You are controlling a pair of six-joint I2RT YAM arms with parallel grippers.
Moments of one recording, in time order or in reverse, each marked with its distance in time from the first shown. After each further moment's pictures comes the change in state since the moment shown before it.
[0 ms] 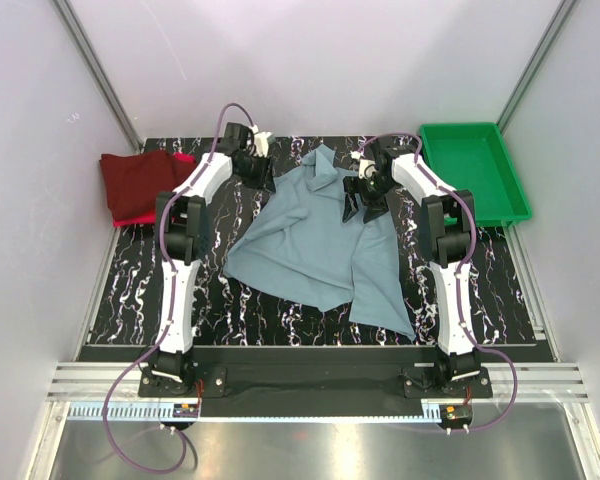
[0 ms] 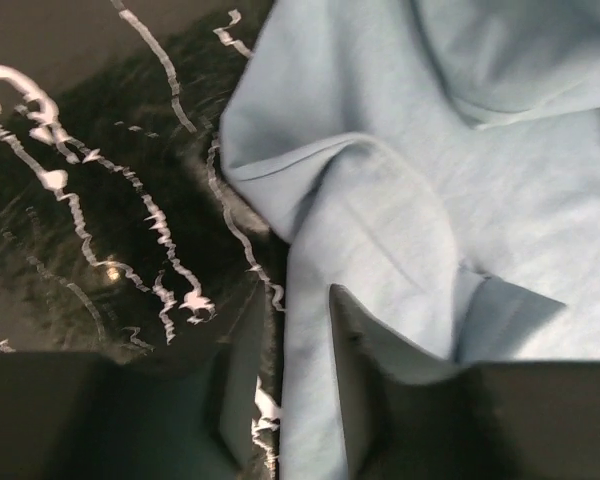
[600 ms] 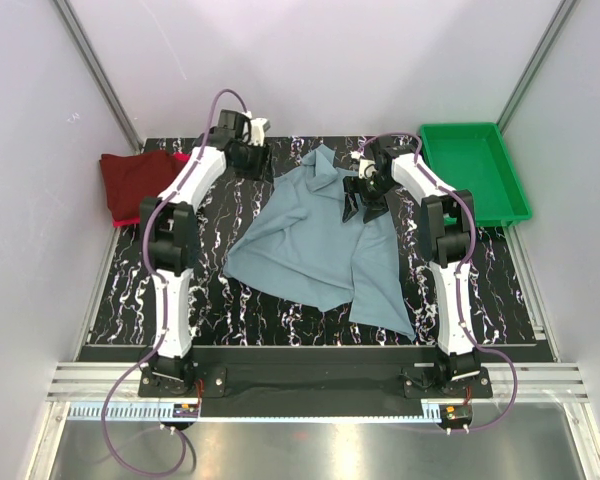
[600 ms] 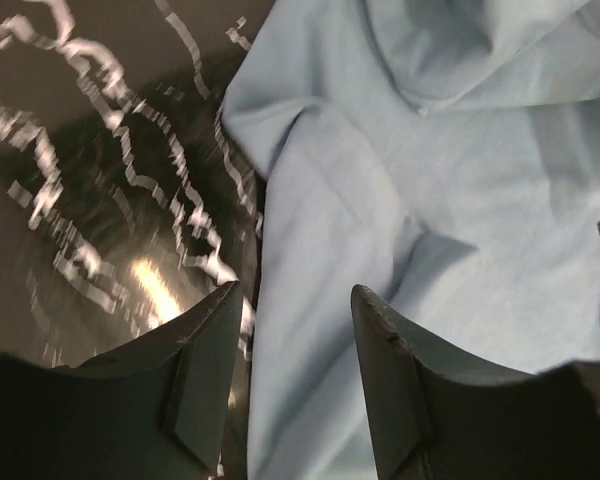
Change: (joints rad) left arm -0.022 -0.227 -0.113 -0.044 -0.121 -0.036; right arm 0.000 0.005 0.008 -0.004 0.000 0.000
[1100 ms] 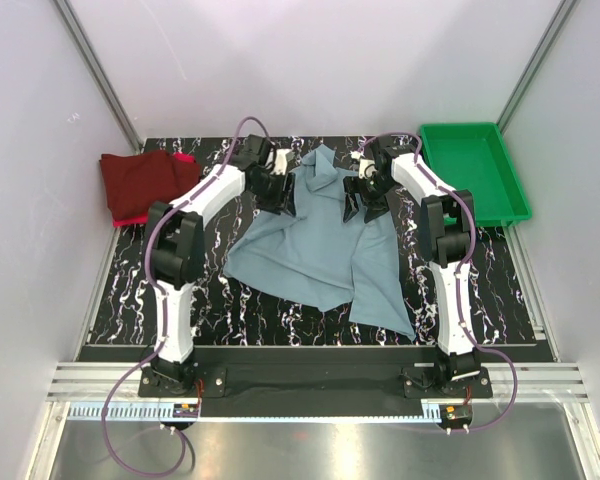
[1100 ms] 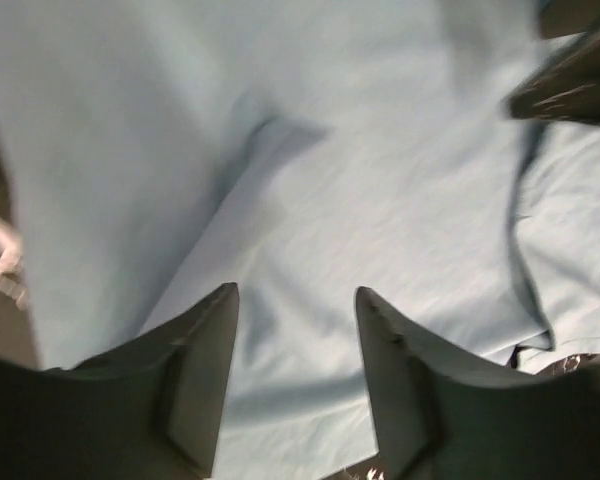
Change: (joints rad) left arm -0.147 -0.117 -0.262 0.017 0.048 -0.140; right arm 0.000 0.000 0.003 -0.006 0.018 -0.003
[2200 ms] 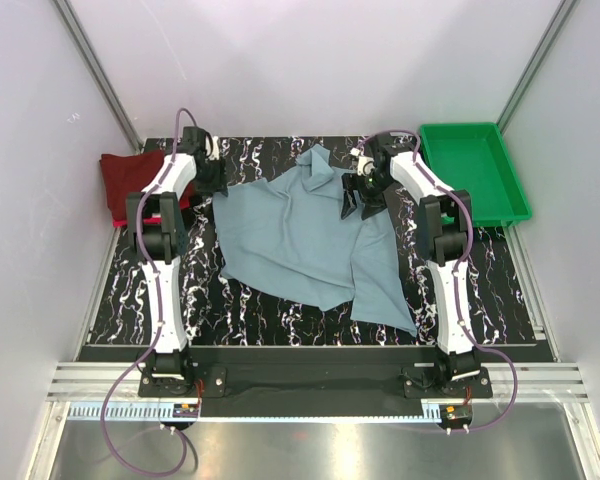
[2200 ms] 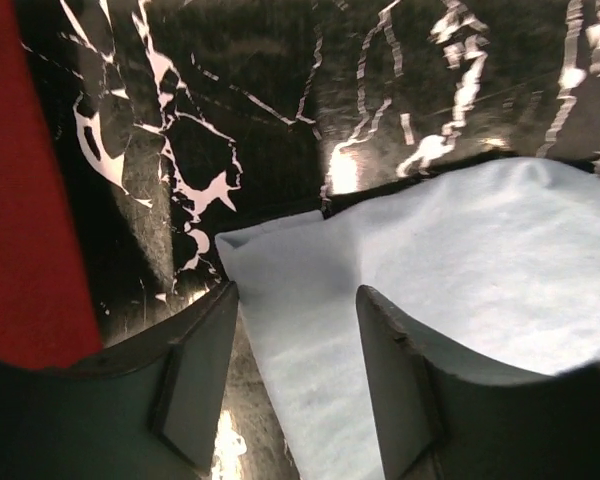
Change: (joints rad) left arm 0.367 0.271 0.256 -0.001 -0.248 0.104; right arm 0.000 0.039 0.068 -0.010 -0.024 0.008
